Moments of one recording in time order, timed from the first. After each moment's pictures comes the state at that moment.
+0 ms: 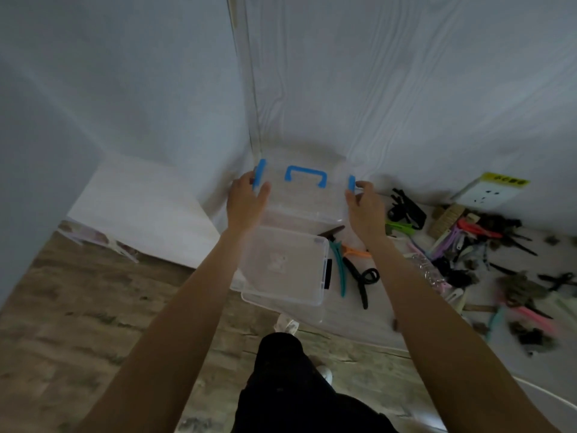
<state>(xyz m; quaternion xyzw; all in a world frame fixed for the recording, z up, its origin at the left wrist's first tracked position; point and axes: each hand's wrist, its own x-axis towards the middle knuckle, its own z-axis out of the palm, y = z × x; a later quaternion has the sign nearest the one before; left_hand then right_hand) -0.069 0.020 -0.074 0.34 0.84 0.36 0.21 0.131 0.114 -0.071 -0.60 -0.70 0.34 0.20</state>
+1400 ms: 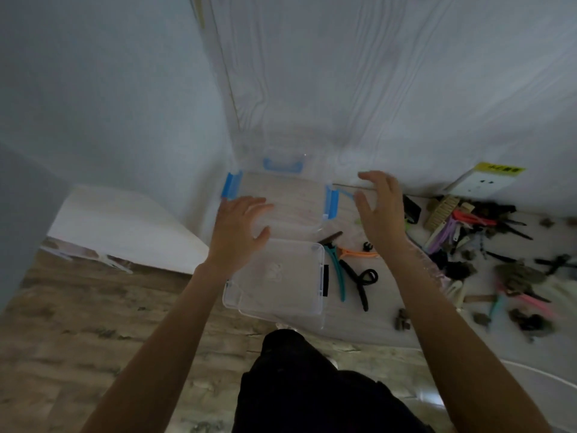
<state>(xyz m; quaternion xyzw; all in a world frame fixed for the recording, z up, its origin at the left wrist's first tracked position) -0.063 -0.016 -0.073 0.63 0.74 0.22 0.08 0.167 0.112 -0.053 -0.50 -0.77 0.24 0.32</state>
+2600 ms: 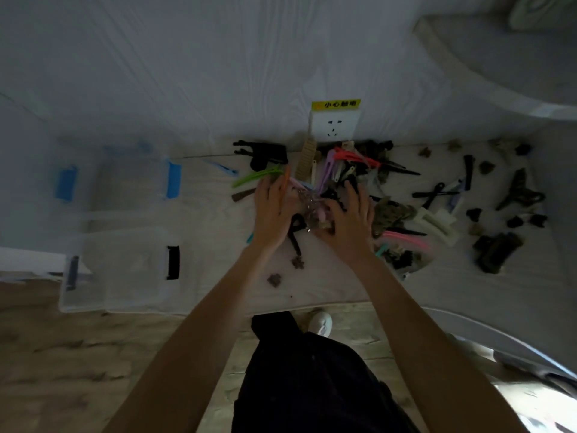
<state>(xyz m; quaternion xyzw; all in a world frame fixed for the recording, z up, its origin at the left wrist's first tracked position) 0.242 0.107 -0.144 0.58 0.72 0.29 0.25 0.409 0.119 -0.148 -0.60 -0.79 0.15 0.07</state>
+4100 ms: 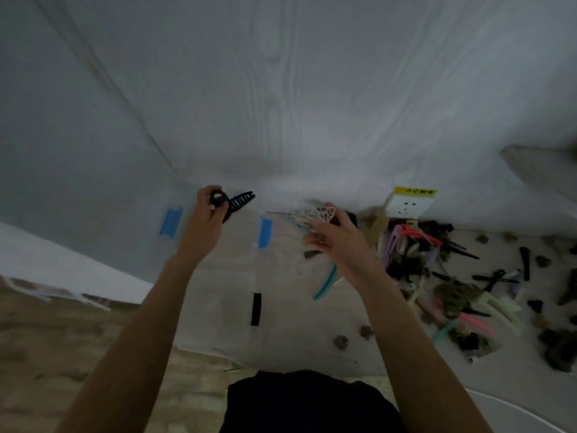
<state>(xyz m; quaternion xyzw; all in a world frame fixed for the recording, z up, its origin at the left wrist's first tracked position) -0.011 0.073 -0.037 0.42 0.76 0.42 0.25 0.233 0.130 0.000 -0.45 -0.40 0.74 0.30</state>
